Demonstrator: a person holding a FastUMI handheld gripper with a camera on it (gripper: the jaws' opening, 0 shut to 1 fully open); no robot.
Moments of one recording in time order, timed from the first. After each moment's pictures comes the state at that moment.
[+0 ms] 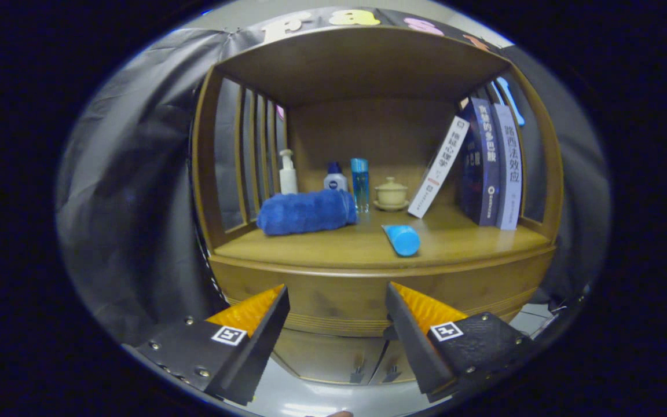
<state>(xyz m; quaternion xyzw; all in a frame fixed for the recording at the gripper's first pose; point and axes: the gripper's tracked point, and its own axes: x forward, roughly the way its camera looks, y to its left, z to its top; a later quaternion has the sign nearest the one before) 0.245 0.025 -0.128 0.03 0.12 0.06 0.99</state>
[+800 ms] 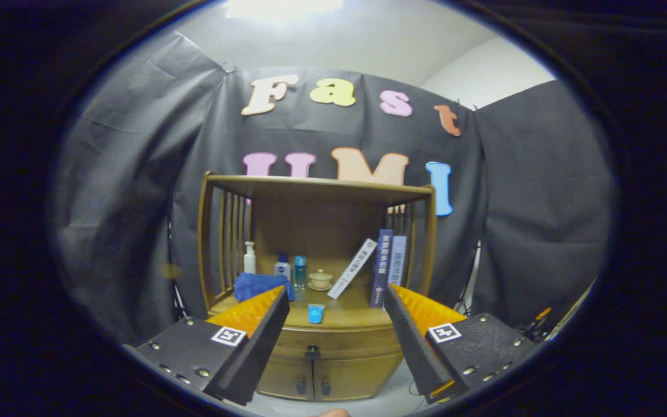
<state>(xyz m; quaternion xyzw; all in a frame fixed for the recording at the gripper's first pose) 0.075 -0.074 0.087 -0.02 -0.02 -0.09 1.00</state>
